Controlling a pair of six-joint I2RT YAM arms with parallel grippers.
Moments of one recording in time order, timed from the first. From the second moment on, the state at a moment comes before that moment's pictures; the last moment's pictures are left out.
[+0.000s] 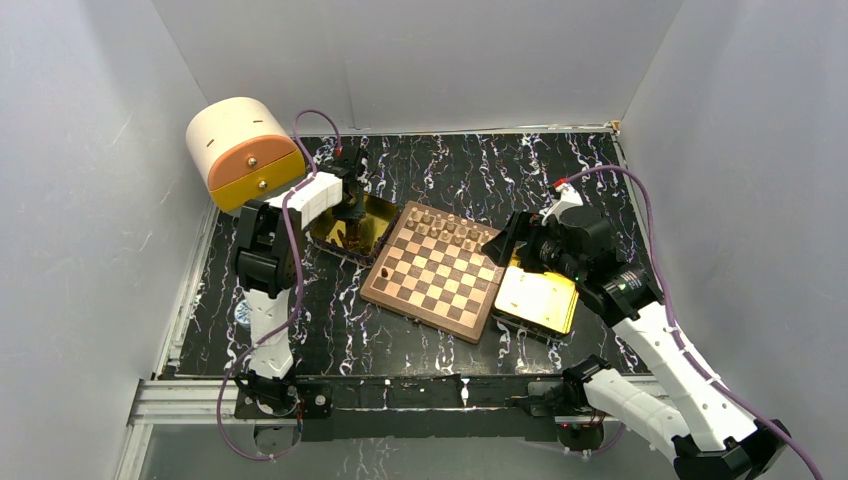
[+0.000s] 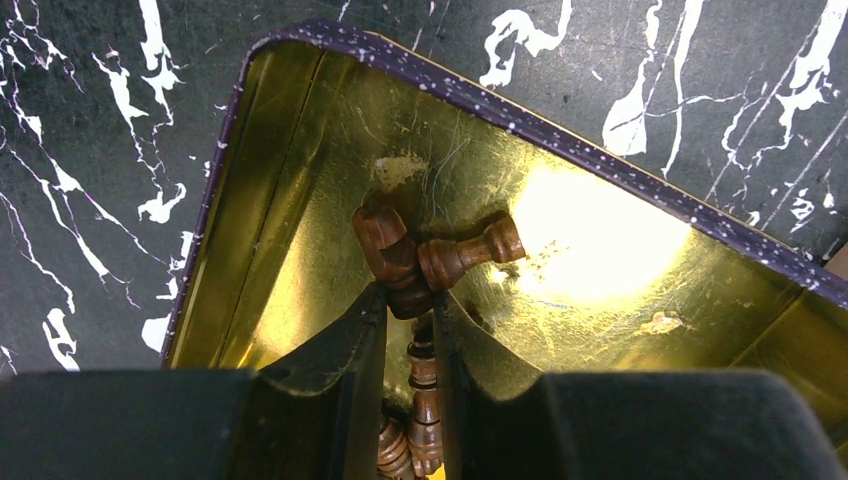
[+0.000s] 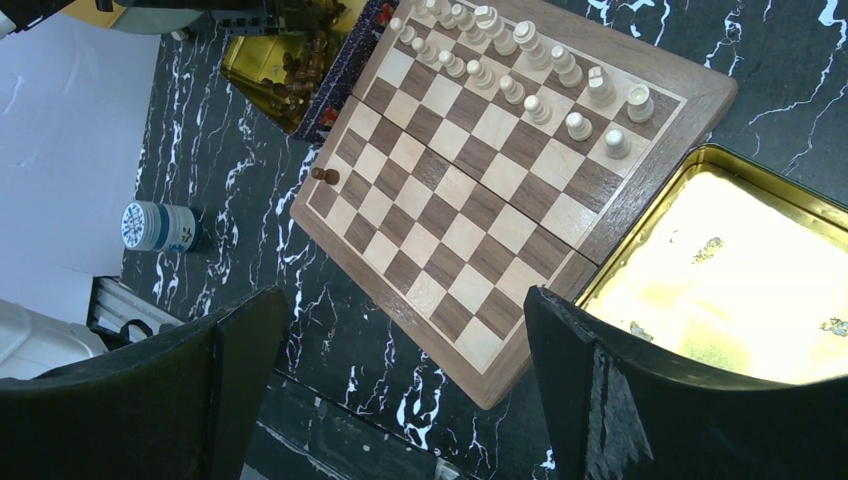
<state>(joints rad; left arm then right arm) -0.31 2.09 1.56 -0.62 -0.24 -0.24 0.52 0.82 0.91 -0.59 -0.11 0.60</state>
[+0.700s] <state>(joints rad) -0.31 1.72 1.41 -0.56 0.07 -0.22 0.52 0.83 0.91 -0.56 -0.16 0.63</state>
